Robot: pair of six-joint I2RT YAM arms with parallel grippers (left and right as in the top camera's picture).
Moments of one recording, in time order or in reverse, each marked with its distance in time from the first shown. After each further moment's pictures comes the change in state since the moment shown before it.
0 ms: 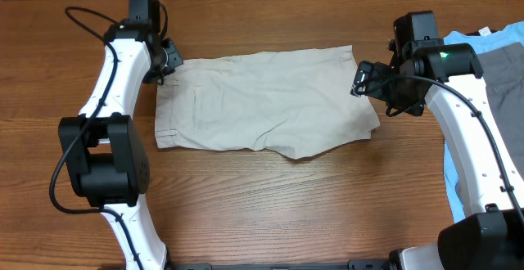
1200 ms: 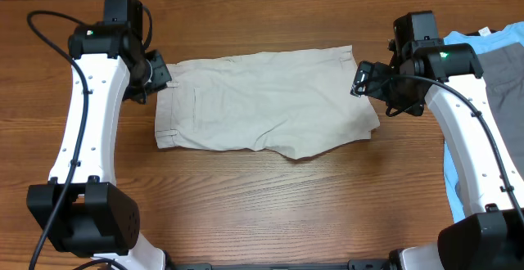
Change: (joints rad) left arm 0.001 -0.311 -0.014 -0.419 0.016 0.037; right arm 0.000 0.000 0.000 0.000 0.000 0.000
